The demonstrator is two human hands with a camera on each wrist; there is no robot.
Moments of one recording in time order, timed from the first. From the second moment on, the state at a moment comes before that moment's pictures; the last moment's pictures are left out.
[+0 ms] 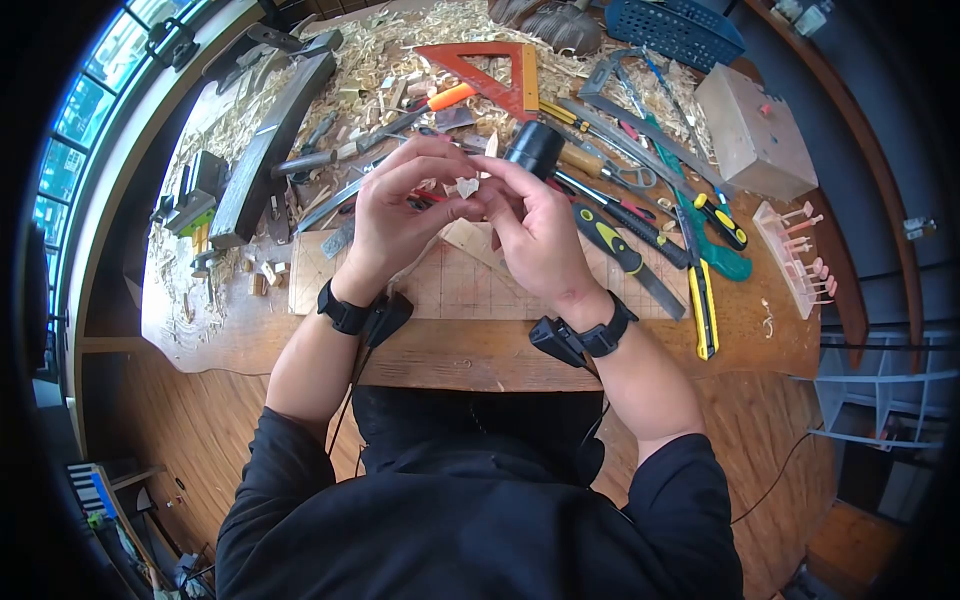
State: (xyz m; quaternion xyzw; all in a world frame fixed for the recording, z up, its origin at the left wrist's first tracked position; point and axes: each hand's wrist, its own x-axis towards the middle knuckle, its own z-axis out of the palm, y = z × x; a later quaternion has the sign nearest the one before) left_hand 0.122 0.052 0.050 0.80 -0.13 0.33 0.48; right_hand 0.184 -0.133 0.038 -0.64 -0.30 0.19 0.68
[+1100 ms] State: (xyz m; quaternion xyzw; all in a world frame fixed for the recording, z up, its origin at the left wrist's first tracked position) left_hand 0.119 0.049 0.051 0.81 -0.11 0.32 0.47; right_hand 0.184 -0.134 0.045 -0.67 -0.26 0.12 0.69
